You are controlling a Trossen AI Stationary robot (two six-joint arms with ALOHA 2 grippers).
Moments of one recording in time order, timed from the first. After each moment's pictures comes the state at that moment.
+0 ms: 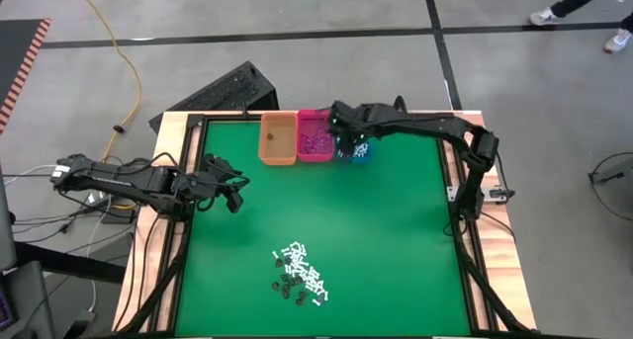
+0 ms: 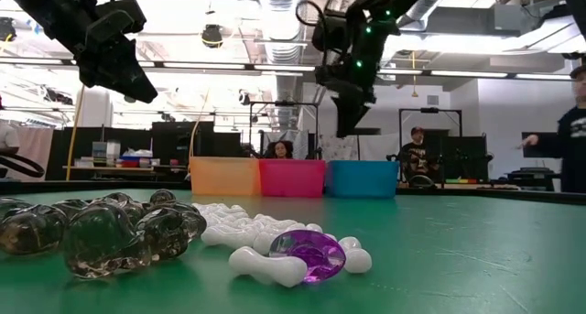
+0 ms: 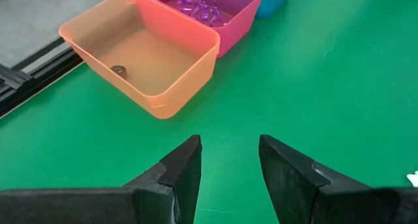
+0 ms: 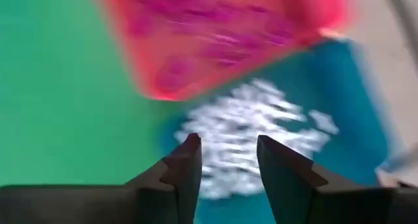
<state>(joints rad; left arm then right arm) -0.11 0.67 0.53 -0.53 -0.58 -0.49 -0.42 1.79 1.52 -0.84 0.16 -0.06</state>
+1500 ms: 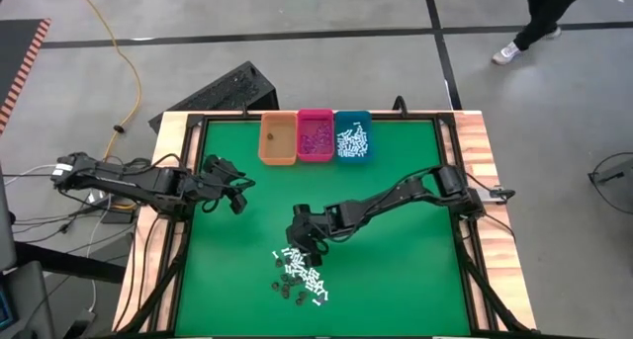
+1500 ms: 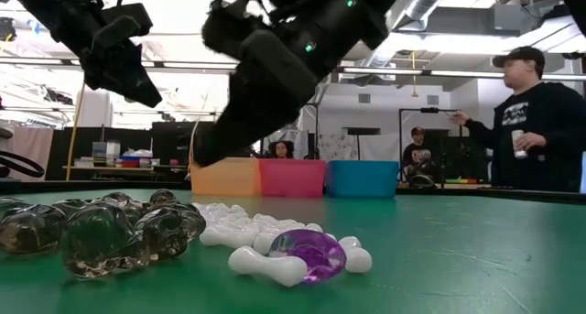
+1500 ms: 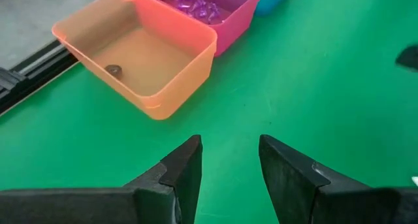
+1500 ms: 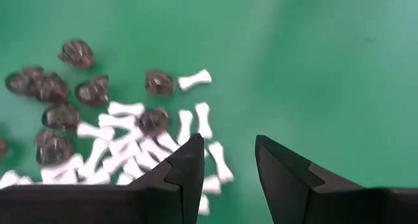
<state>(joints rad) -0.11 0.74 0.53 -0.50 -0.58 -0.50 0.21 2.08 1.47 -0.14 0.03 -0.06</state>
